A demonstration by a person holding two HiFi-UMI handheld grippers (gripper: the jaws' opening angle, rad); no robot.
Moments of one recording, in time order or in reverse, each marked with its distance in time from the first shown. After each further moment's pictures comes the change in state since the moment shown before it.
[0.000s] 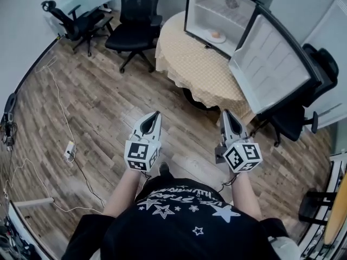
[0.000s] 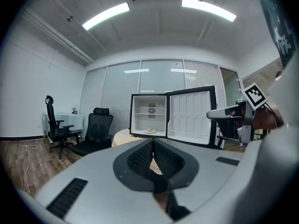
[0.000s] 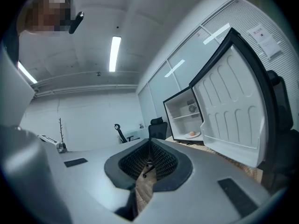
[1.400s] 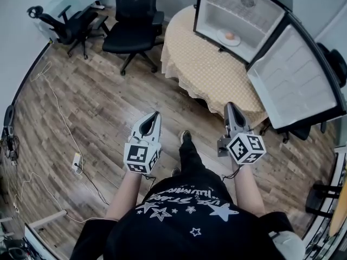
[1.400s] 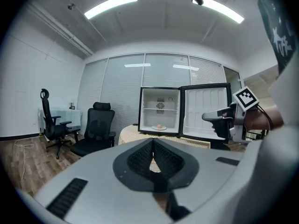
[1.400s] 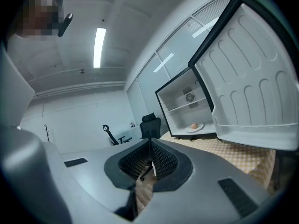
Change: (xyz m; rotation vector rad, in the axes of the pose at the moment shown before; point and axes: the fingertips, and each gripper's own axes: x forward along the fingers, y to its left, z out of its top) left arm 0.076 0.133 -0.010 -0.014 0.052 -0.041; right arm 0.159 -0.013 -0.027 0.106 0.026 -0.117
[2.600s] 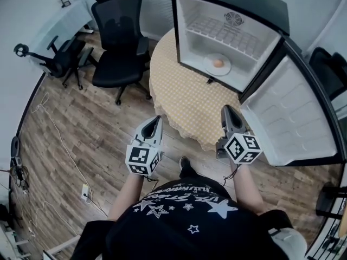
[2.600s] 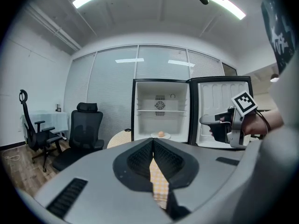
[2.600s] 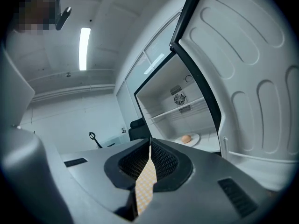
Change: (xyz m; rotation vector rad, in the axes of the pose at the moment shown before) left arm 0.207 0.021 0.062 0.051 0.029 -0.083; right arm 0.145 -0.124 0.061 0.054 -0.036 -0.067
